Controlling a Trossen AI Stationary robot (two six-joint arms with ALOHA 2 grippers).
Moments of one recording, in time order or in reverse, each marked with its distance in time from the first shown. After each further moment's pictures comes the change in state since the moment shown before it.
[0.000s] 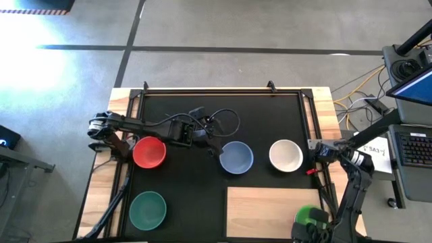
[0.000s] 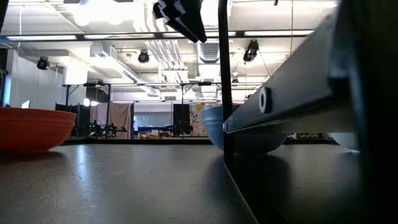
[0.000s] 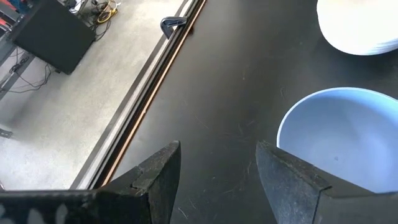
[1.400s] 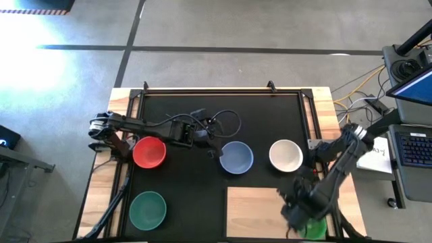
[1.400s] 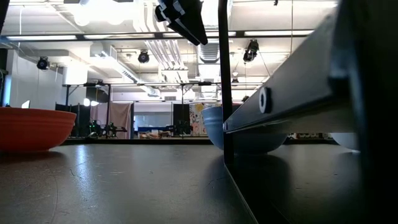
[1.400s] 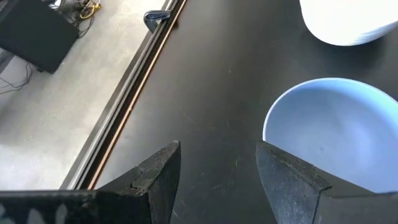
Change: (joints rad) left arm 0.000 0.009 0.000 -0.004 0.061 0.011; right arm -0.279 -0.262 -0.219 -0.204 0.263 -0.164
